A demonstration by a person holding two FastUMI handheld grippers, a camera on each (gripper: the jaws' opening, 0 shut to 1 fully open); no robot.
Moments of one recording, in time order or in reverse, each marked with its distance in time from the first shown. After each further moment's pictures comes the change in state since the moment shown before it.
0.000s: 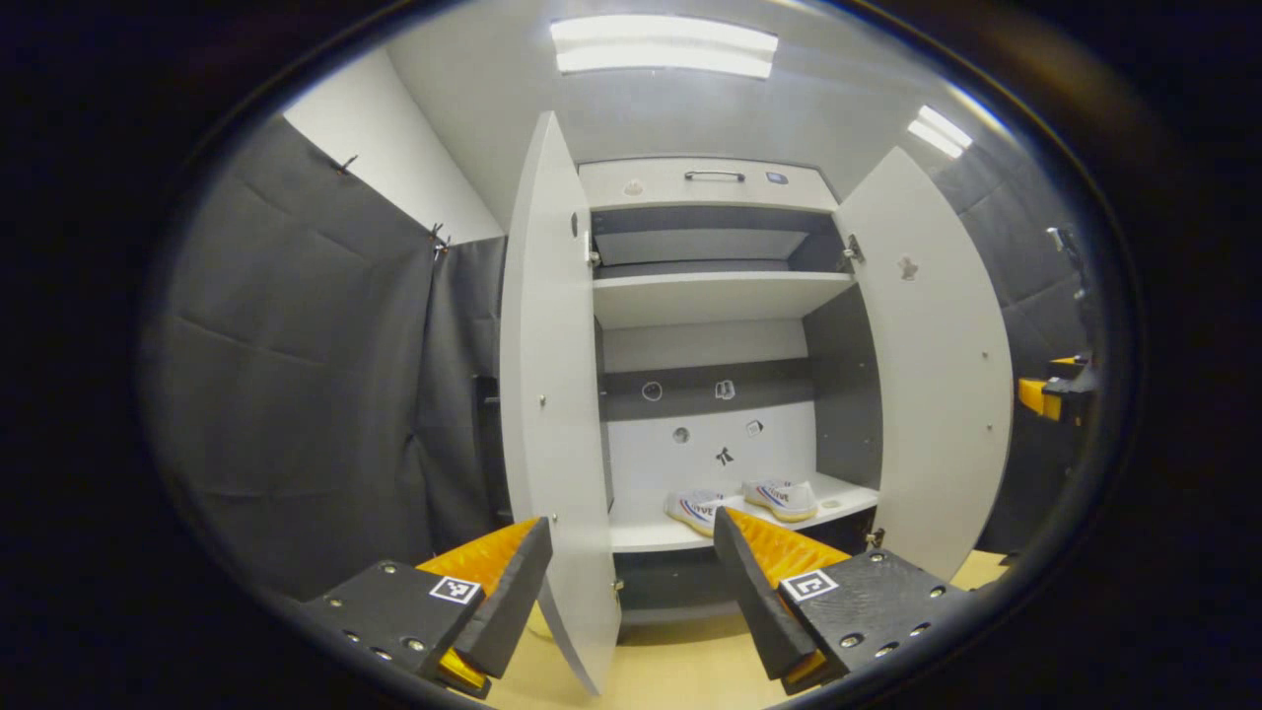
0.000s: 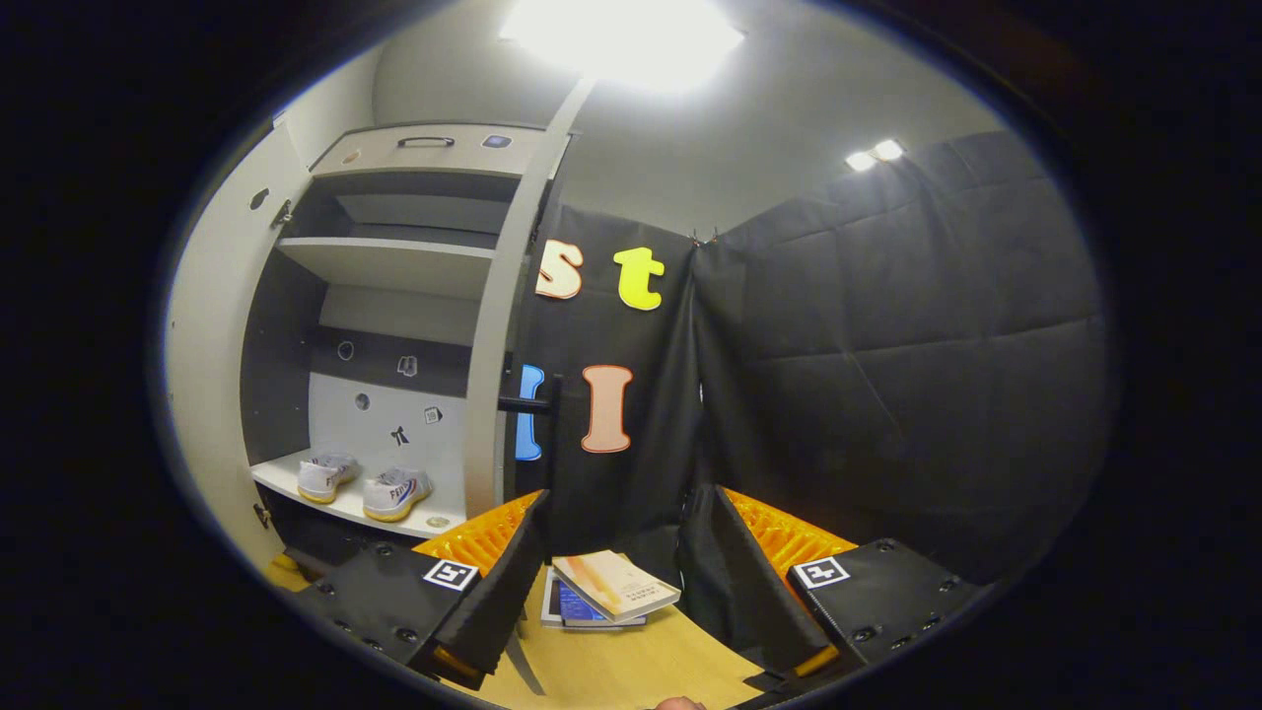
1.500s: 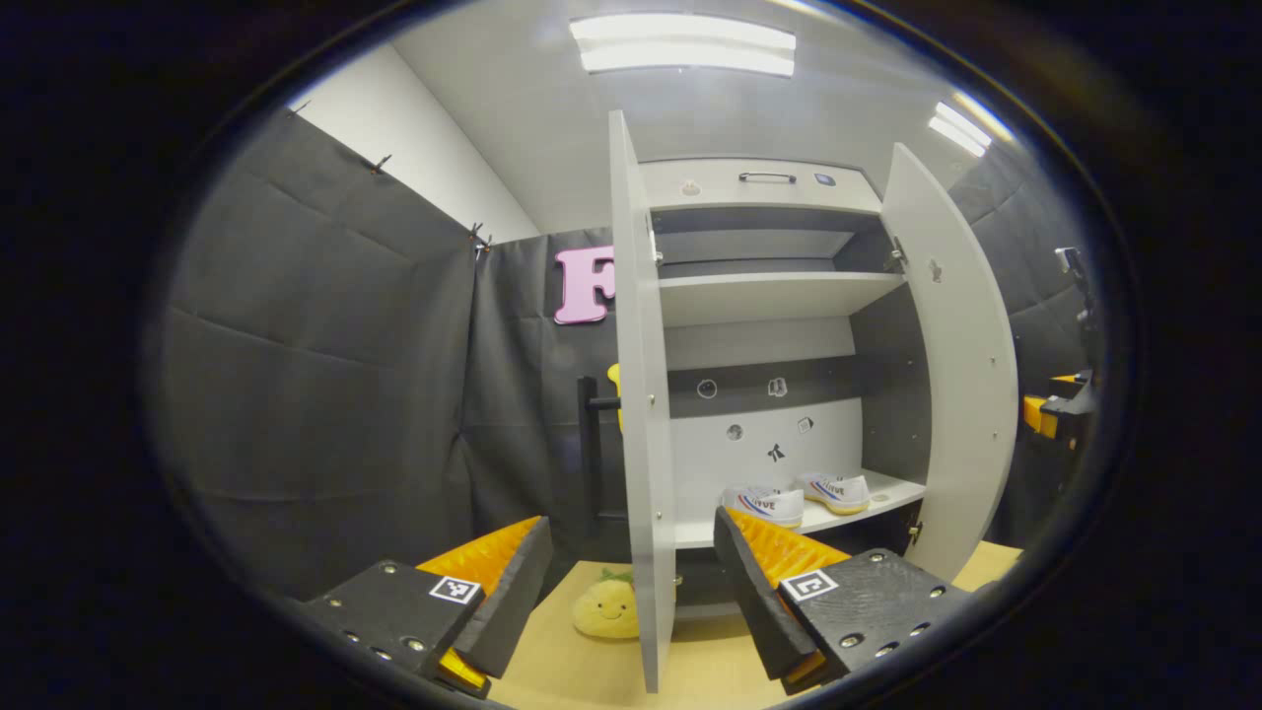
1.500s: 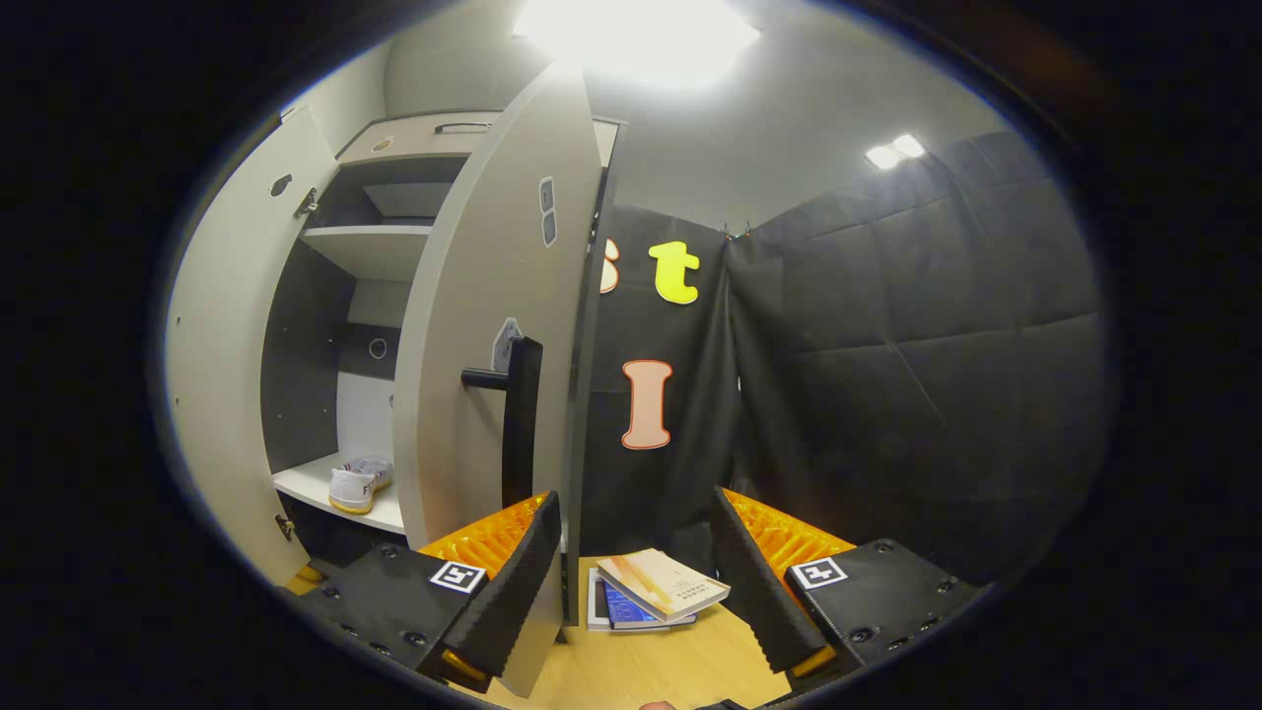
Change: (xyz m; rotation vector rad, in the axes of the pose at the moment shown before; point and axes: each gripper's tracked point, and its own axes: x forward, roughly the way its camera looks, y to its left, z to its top) left arm -0.003 0.034 -0.003 -0.006 0.014 0.113; right arm 0.000 0.089 -0.002 0.016 0.004 0.103
